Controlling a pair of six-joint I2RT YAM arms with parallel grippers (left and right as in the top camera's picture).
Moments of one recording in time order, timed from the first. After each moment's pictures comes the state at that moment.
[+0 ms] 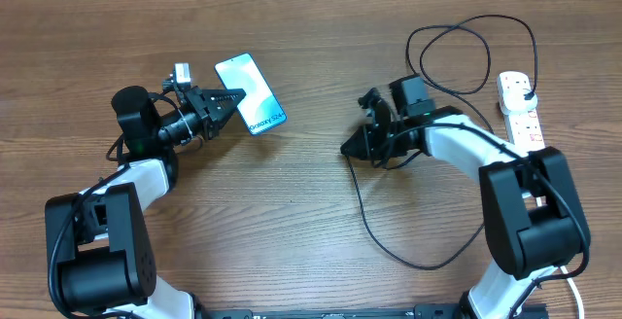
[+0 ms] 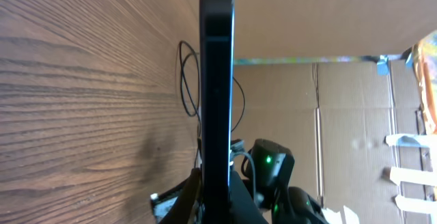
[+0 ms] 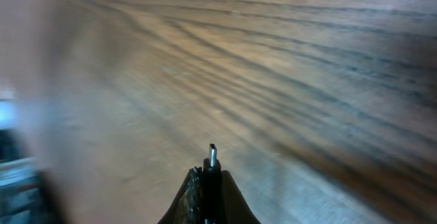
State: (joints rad) left arm 0.16 1.75 0.73 0.70 1.12 -1.18; right arm 0.27 1.89 1.06 -0.38 -0.74 0.17
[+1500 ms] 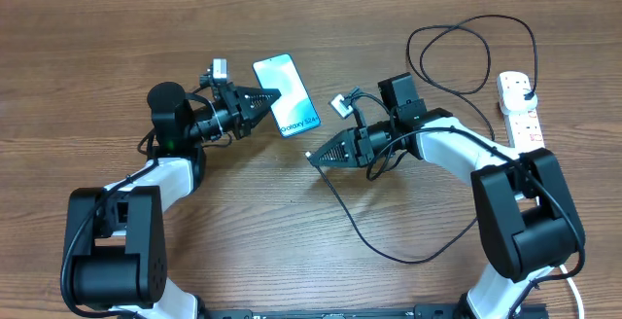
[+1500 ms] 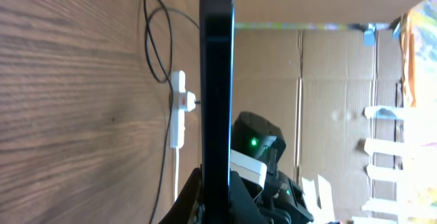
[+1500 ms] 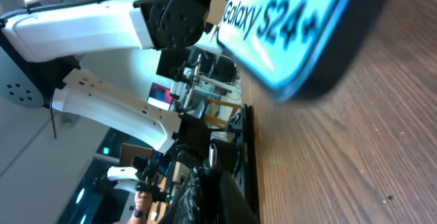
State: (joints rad) left arm -0.01 1.75 0.73 0.83 1.11 -1.37; right arm 0.34 1.89 1.06 -0.27 -1.51 0.05
